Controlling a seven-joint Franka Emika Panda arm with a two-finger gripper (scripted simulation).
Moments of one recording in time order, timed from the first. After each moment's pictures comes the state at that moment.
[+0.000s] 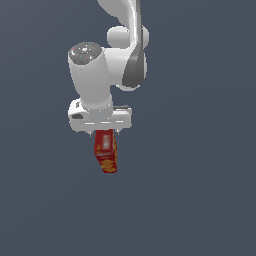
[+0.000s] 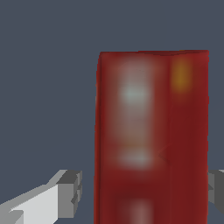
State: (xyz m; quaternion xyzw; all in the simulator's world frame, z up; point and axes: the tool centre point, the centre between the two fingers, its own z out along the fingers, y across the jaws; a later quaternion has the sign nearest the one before) arm 0.010 -0.089 0.208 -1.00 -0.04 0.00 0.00
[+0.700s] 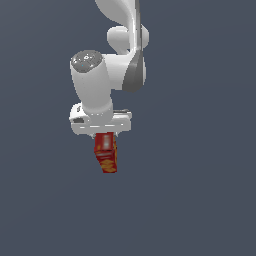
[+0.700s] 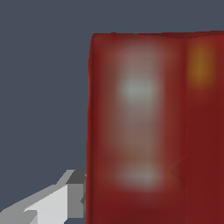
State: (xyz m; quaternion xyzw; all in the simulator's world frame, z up) arm 0.011 -0.090 0.193 -1.00 -0.04 0.00 0.00
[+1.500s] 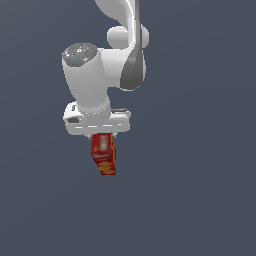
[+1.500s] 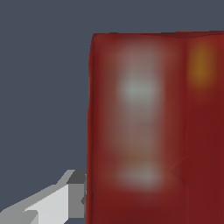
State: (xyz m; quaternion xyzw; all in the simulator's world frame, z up) arm 0.027 -0.094 0.212 -1.00 -0.04 0.00 0.00
